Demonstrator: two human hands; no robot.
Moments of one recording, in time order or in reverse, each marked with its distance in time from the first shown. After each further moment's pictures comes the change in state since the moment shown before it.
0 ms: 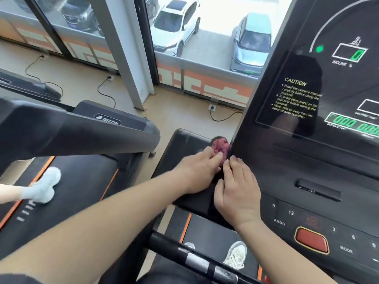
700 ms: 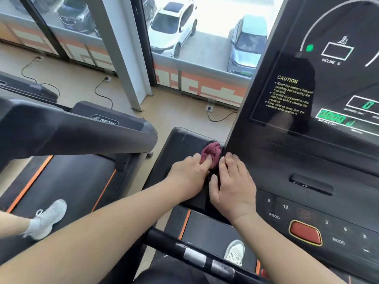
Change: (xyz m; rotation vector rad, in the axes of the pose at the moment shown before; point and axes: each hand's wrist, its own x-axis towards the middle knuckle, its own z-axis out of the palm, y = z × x) left_hand -0.022 0.003 0.008 0.085 -0.040 -0.172; right_hand -0.001 -0.002 -0.001 -0.005 -0.046 0.006
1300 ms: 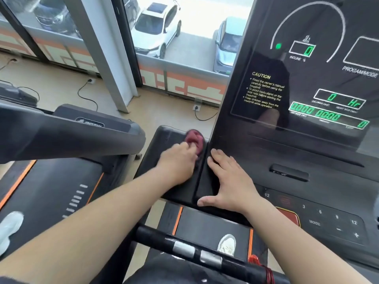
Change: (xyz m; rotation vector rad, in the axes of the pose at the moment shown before) left_hand 0.020 0.006 -0.010 -0.028 0.011 -0.060; right_hand 0.007 0.037 -0.049 0.076 -0.555 -0.132
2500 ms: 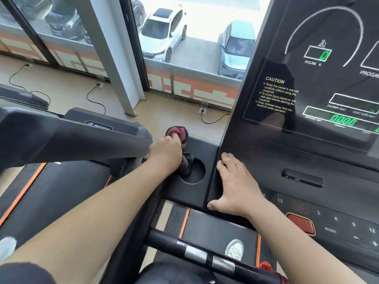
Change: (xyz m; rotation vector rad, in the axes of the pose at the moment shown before) left_hand 0.010 -0.055 -0.024 0.139 0.025 -0.250; right_hand 0.003 -0.041 -0.023 -0.046 -0.124 0.149
